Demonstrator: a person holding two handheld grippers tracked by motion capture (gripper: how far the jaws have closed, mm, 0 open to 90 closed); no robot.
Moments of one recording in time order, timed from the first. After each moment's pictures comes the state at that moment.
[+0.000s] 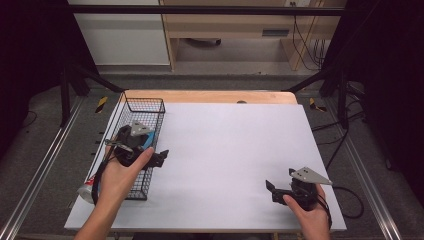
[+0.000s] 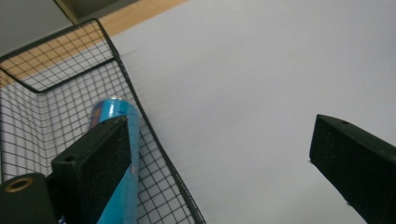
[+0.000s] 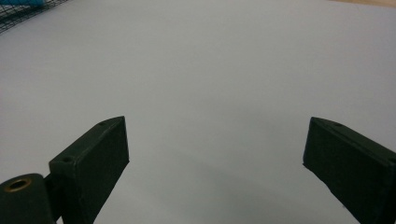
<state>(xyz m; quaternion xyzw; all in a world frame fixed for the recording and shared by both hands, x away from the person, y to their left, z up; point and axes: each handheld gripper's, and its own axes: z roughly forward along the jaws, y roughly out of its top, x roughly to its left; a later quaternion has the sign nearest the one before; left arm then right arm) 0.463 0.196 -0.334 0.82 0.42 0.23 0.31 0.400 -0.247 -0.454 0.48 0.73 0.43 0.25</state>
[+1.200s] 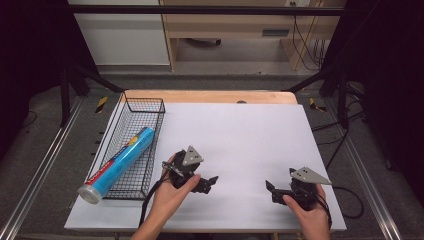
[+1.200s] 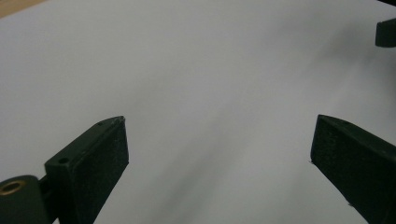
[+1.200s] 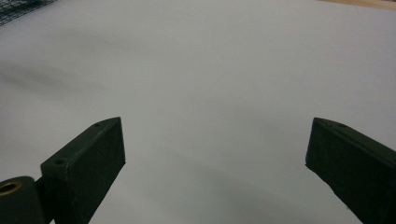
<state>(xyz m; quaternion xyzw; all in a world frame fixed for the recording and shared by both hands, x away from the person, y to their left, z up) 0.452 0.090 -0.425 0.85 0.30 0.14 0.41 0.400 -0.246 -0.455 0.47 0.73 0.43 0.25</state>
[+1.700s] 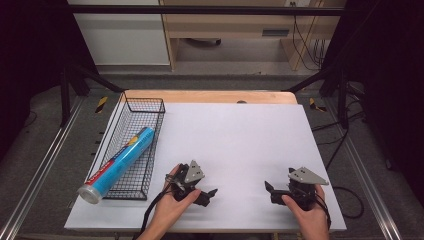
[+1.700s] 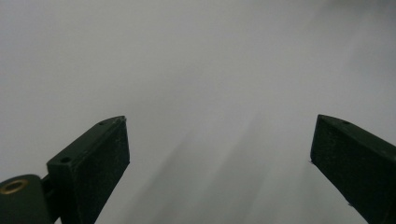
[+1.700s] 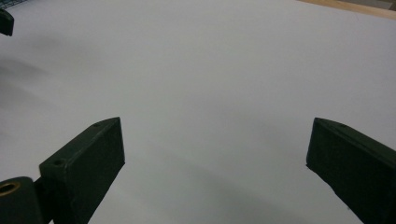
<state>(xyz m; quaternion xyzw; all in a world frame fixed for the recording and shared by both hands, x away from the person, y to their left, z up) 0.440 0.098 -0.466 0.86 0.26 0.15 0.41 0.401 -0.243 -0.456 0.46 0.74 0.41 0.27</state>
